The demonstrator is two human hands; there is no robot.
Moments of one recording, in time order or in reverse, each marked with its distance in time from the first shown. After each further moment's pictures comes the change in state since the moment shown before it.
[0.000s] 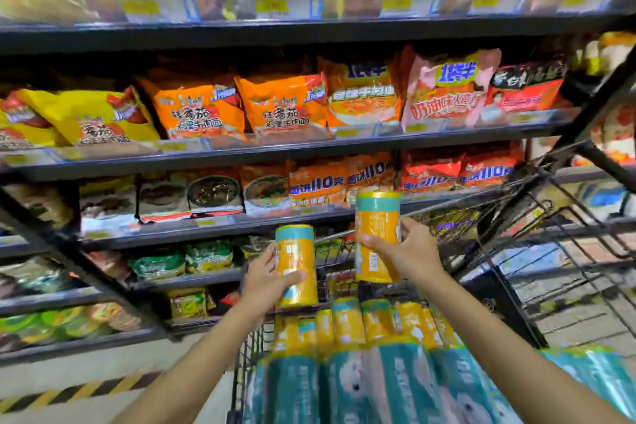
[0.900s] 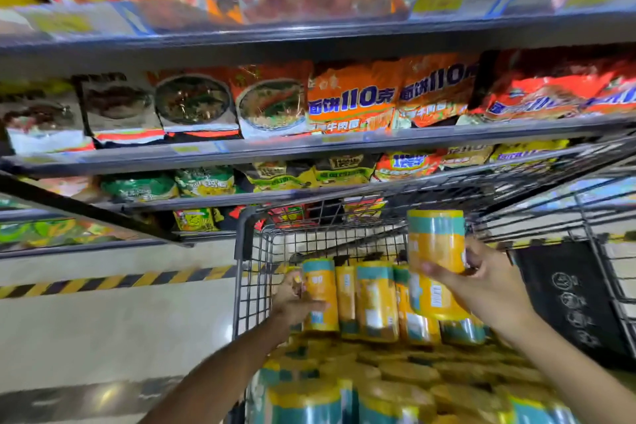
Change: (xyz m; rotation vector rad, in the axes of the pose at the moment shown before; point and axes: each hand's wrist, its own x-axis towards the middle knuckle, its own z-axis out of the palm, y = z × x) left_hand 0.079 -0.194 0.007 0.068 0.047 -0.562; right_hand 0.051 0.123 0.024 -0.145 -0.153 0.234
